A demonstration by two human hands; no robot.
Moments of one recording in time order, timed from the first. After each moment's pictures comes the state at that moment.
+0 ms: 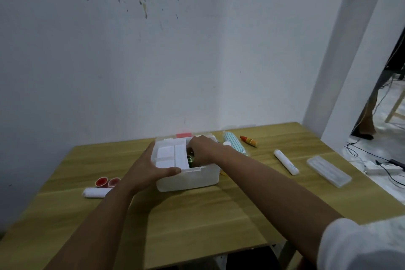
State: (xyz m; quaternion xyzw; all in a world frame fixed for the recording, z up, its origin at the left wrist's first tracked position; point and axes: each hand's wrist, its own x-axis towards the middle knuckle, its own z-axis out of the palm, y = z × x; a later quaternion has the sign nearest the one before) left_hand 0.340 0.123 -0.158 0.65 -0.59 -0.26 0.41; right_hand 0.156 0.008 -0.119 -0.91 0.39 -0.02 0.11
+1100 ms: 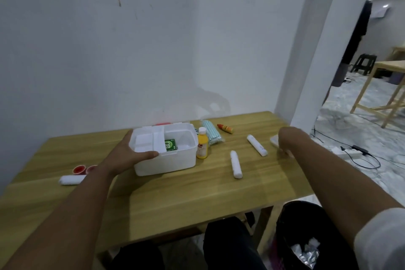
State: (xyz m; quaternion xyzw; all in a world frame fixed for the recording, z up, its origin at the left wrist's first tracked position) left_hand 0.340 0.130 -0.157 0.64 -0.57 -0.29 0.42; right_hand -0.121 -0.020 -0.112 -0.65 0.75 0.13 0.03
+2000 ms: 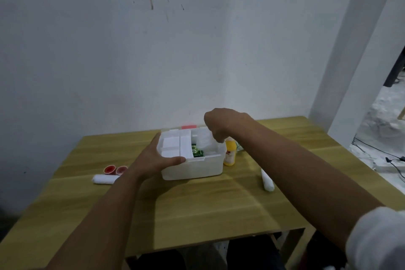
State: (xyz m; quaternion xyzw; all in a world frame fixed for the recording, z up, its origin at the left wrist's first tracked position) left_hand 0.342 0.121 -0.166 0.64 -0.58 -0.28 0.42; right_hand 0.125 0.015 -0.048 -0.89 0.45 0.06 -0.03
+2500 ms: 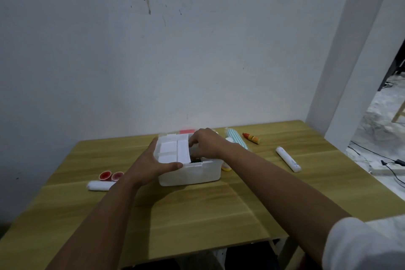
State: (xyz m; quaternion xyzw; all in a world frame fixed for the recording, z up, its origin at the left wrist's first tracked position) left_hand 0.346 0.119 -0.168 0.65 -0.59 -0.28 0.40; right_hand 0.146 0.010 -0.116 -0.90 0.39 -0.11 0.17
